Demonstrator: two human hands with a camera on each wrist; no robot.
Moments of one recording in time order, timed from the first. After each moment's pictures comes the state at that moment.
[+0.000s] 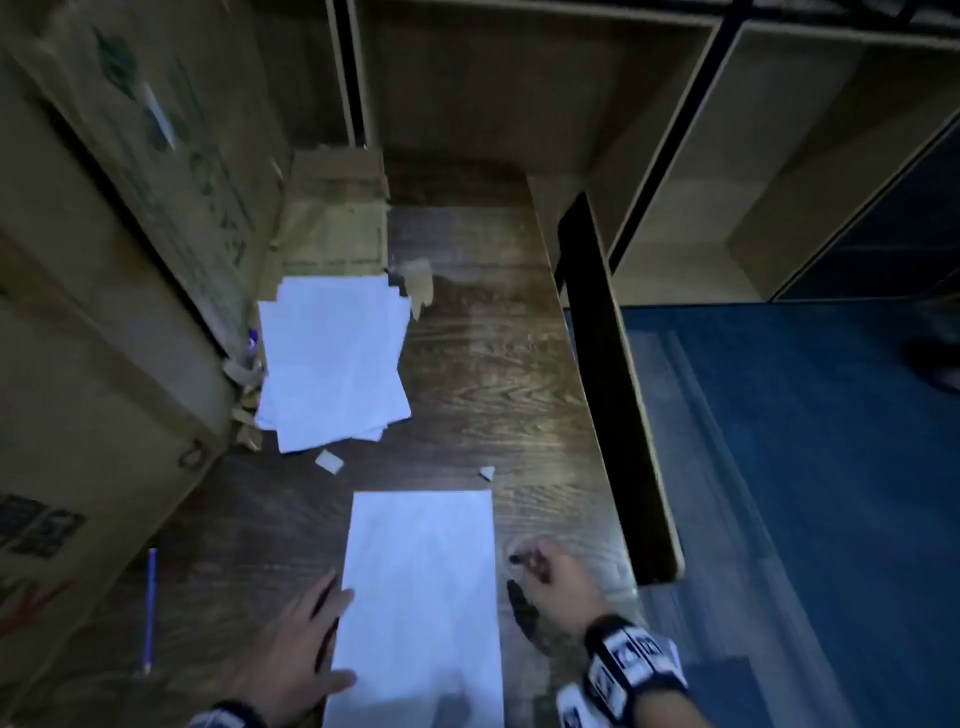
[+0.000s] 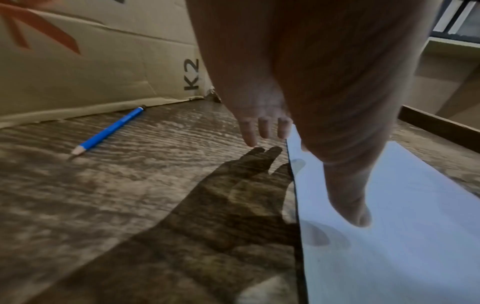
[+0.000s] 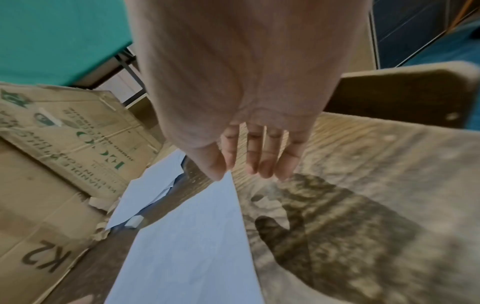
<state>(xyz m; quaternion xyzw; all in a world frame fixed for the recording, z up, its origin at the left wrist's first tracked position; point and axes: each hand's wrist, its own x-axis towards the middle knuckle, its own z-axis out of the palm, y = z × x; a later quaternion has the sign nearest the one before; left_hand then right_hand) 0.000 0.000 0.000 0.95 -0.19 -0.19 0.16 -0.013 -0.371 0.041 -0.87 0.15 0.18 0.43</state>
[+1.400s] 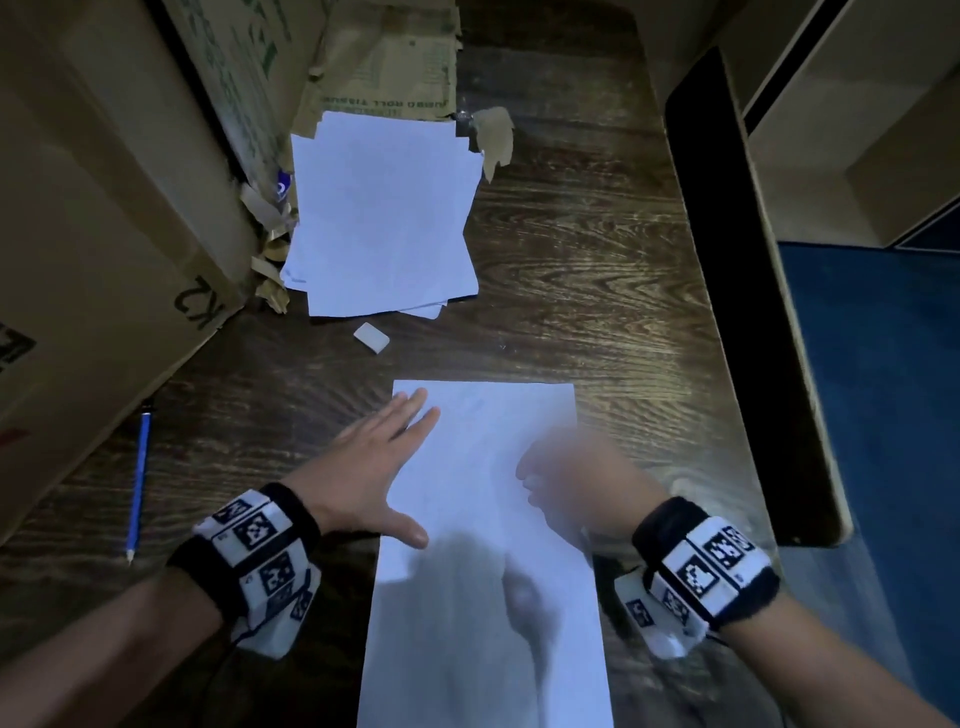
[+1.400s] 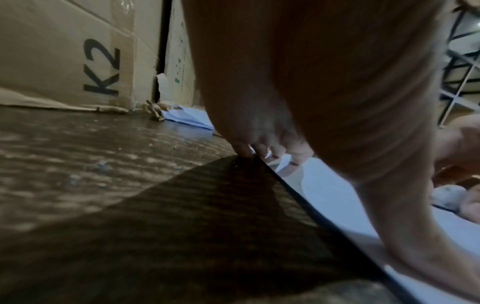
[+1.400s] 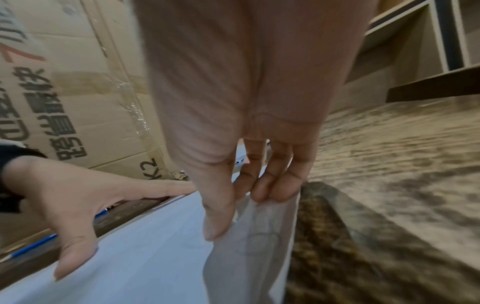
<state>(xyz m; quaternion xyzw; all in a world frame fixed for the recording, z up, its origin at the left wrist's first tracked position) 0.085 -0.029 -0.028 0.92 -0.28 -0.27 0.10 0.053 -0.320 0.000 -0.93 -0.12 0.23 0.26</state>
